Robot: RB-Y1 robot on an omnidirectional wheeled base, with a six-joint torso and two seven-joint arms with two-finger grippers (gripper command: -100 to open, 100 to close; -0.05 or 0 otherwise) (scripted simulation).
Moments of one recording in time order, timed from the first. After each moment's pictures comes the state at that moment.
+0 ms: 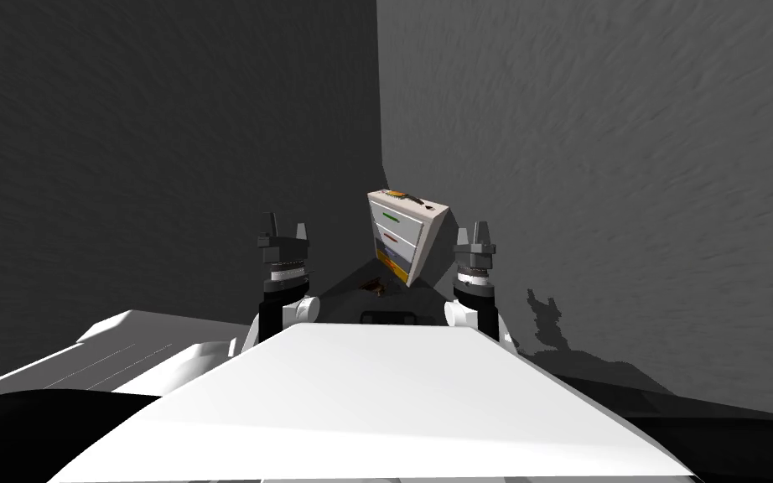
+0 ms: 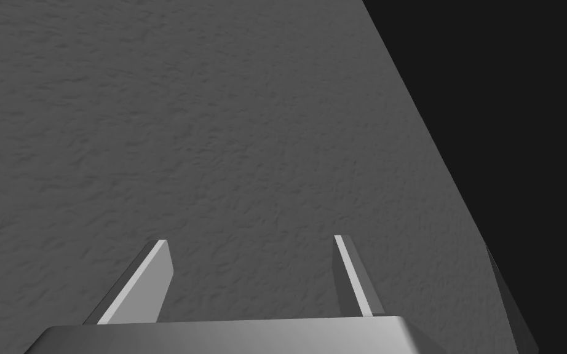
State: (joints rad) left arm 0.50 0.02 0.07 -2.36 -0.03 -0.43 0.14; right arm 0.51 -0.01 0.04 -2.27 0.07 -0.54 -0.01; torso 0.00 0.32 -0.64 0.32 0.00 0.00
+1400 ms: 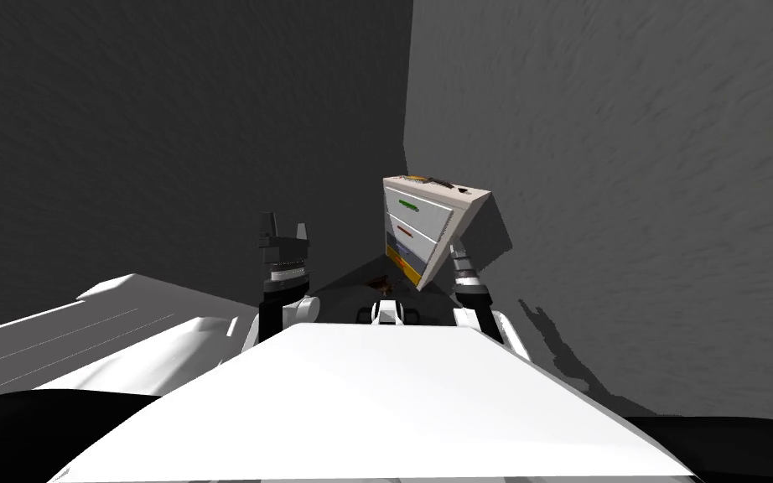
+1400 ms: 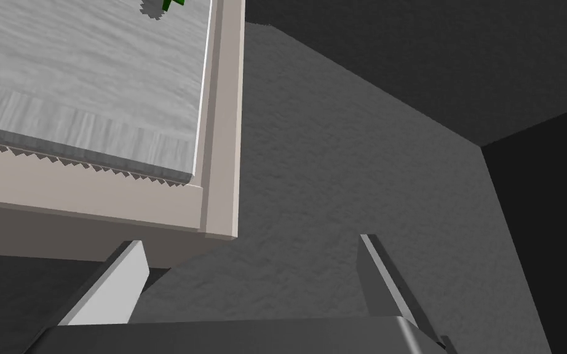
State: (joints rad) left arm 0.50 0.01 0.07 -2.36 -0.03 -0.43 0.14; right arm 0.53 -0.14 -0.01 -2.17 0.21 -0.32 0.08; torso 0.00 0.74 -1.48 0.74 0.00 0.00
